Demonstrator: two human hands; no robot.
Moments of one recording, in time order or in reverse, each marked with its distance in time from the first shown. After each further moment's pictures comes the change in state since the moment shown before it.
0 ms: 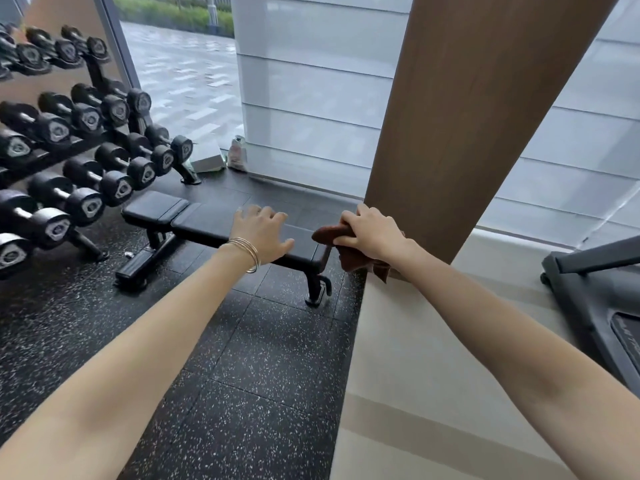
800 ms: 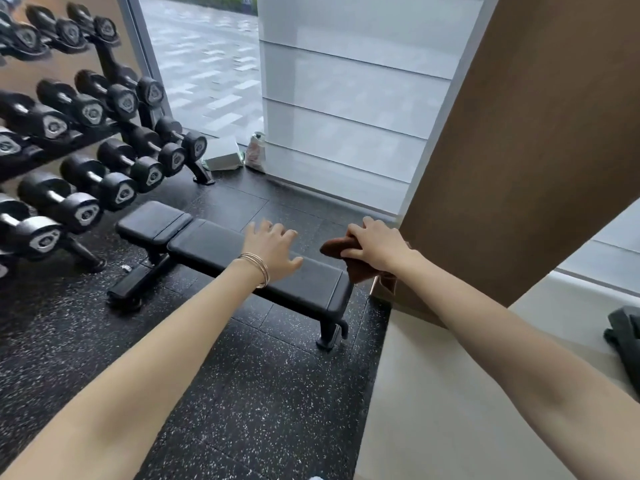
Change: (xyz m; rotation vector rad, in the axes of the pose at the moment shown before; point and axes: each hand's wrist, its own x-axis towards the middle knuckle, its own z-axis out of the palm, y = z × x) left_hand 0.296 -0.078 0.086 0.027 -0.089 -0.050; right_hand 0.332 0.082 0.040 -0.016 -0.134 -0.088
